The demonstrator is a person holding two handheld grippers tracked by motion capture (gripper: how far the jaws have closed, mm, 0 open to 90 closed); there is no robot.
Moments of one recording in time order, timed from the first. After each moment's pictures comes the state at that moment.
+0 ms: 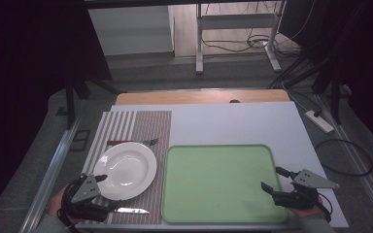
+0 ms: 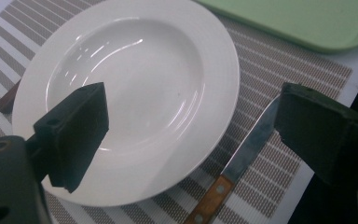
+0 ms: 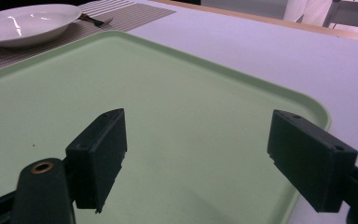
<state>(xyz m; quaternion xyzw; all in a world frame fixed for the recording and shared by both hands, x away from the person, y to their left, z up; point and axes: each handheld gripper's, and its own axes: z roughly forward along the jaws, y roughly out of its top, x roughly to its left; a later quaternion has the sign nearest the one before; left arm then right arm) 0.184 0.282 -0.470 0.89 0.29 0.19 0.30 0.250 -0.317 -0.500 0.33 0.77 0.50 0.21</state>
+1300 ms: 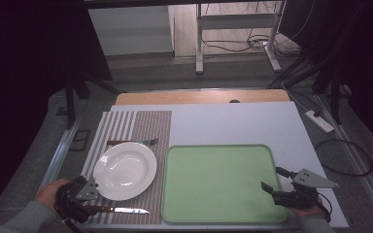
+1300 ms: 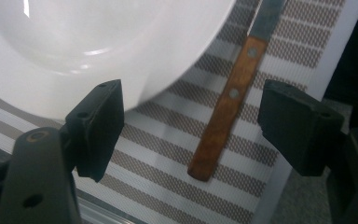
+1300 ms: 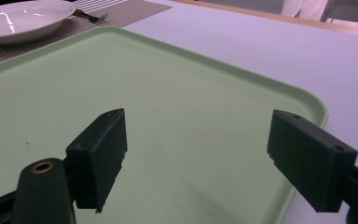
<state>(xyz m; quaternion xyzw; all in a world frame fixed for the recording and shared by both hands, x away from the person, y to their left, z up) 0.205 0.312 -0.483 0.97 0.18 0.11 0.11 0.252 -0.317 -0.502 0.34 0.77 0.50 0.21</state>
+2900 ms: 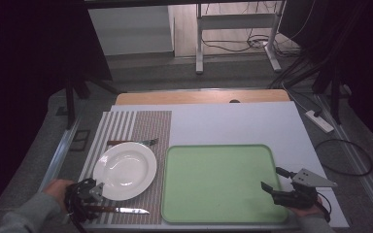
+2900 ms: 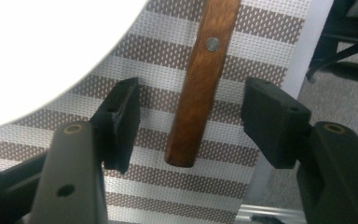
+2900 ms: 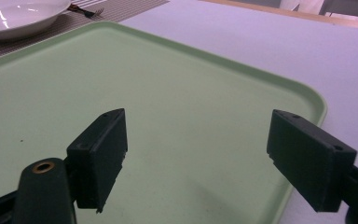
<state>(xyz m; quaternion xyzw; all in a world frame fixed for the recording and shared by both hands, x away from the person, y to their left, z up) 0.232 0.306 -0.509 0.99 0.11 -0.02 0.01 0.253 -0.317 -0.504 0.35 0.77 0.49 0.21</state>
